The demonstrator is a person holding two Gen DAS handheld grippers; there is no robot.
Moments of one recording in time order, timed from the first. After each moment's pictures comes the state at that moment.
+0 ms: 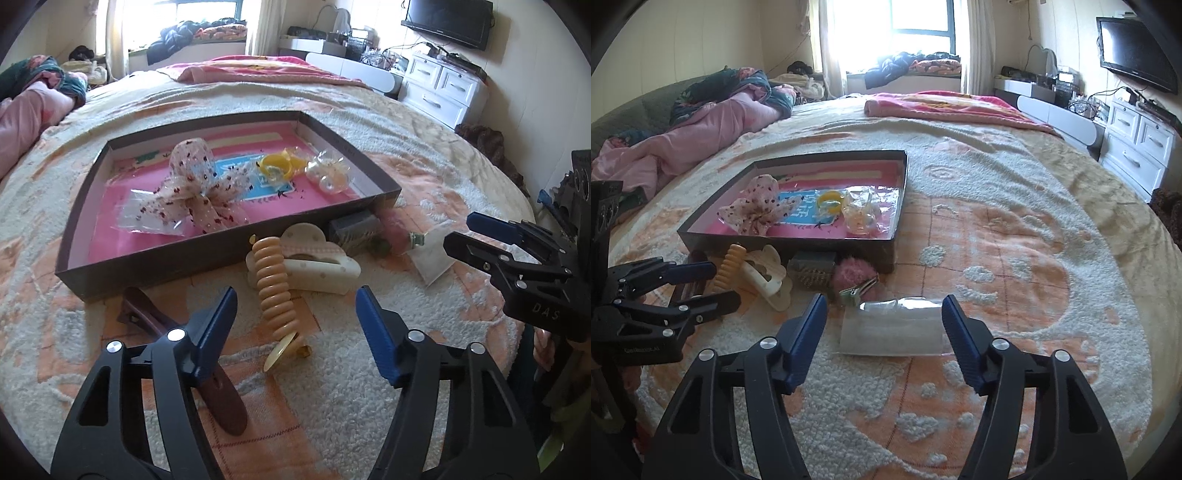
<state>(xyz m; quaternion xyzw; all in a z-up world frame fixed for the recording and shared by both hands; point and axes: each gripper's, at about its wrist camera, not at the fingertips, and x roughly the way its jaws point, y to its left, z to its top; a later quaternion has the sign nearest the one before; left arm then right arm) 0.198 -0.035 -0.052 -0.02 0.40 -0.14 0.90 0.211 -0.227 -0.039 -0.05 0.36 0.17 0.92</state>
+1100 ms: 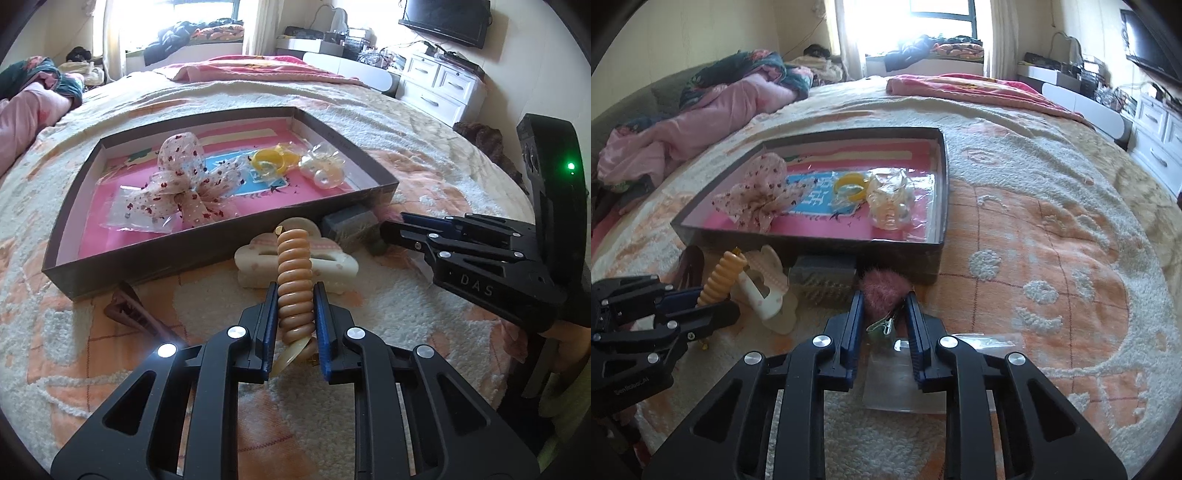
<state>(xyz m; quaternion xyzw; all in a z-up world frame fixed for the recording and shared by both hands) 0.195 -0.038 -0.054 -0.02 0.40 -0.14 0.90 0.255 -0.200 -0.064 -0.04 0.38 0.21 0.90</state>
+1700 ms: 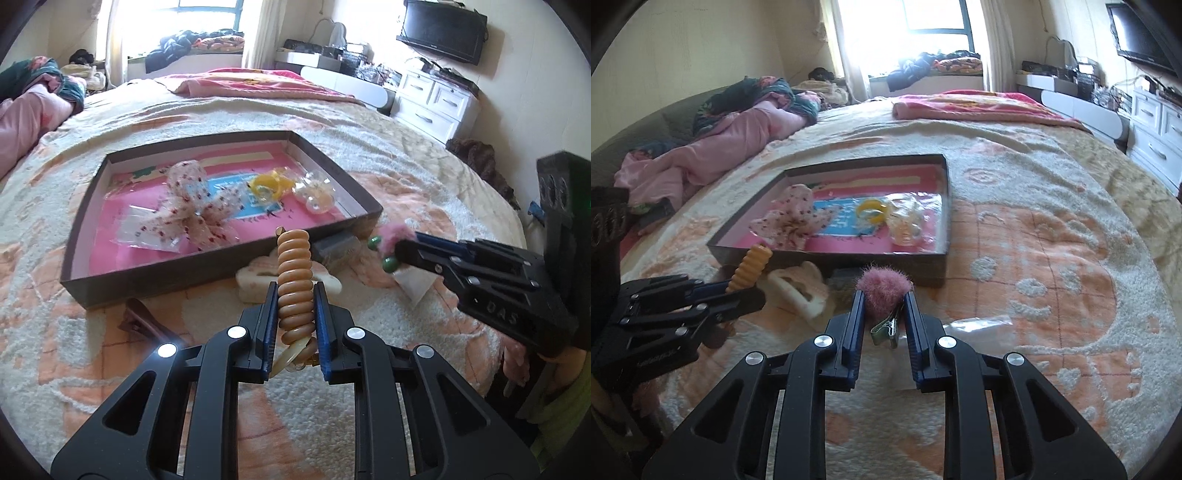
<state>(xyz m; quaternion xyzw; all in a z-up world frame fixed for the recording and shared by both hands) 0.188 -0.031 -0.030 -0.04 0.38 -0.15 0.91 0.220 -0.205 -0.035 -0.01 0.35 0.23 0.91</state>
